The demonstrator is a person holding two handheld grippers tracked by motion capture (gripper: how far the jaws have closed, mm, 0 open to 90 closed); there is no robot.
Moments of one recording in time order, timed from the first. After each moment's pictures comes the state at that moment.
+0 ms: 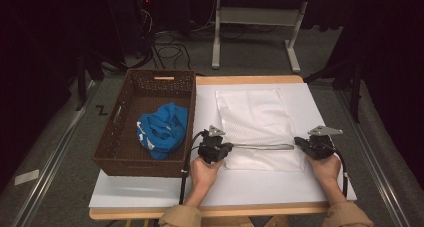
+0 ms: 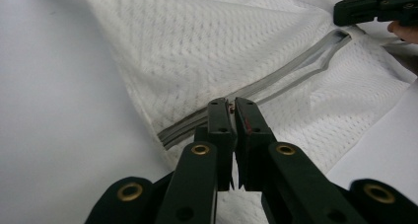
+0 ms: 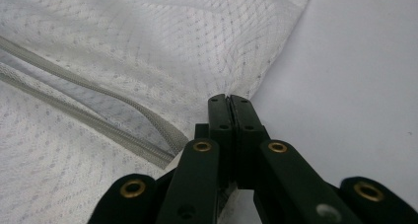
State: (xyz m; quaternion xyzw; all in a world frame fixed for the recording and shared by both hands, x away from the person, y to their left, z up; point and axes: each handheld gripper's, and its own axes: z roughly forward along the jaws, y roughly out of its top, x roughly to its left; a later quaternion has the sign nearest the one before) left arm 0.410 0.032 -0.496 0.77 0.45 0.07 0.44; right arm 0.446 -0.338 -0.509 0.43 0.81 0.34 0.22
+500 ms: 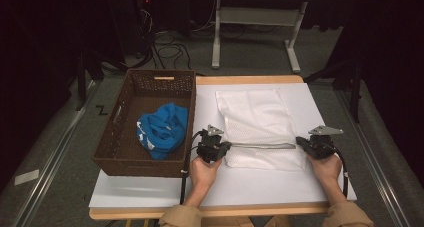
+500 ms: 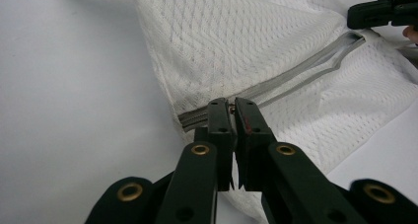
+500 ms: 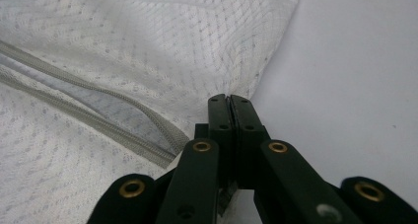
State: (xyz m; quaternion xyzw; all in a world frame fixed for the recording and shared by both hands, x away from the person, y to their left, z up) left arm 0.410 0.033 -0.495 0.76 0.47 0.08 0.43; right arm 0.446 -0.338 -0.510 0.44 0.81 0.32 0.23
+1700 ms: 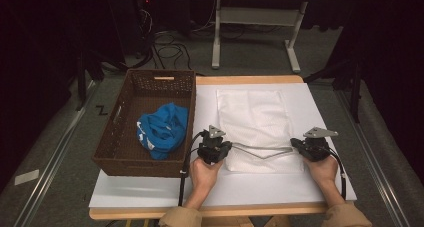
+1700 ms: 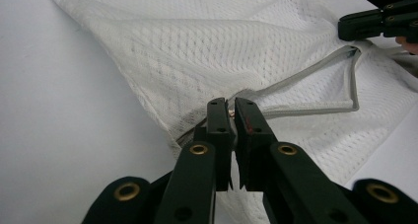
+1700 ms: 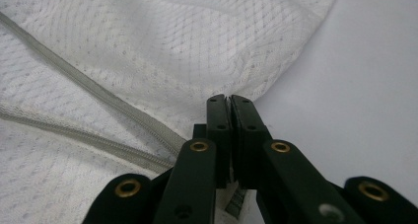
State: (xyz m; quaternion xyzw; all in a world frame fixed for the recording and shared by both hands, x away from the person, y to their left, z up) left arm 0.400 0.029 -0.486 0.77 0.46 0.11 0.43; right arm 0.439 -0.324 -0.508 0.41 0.82 0.33 0.22
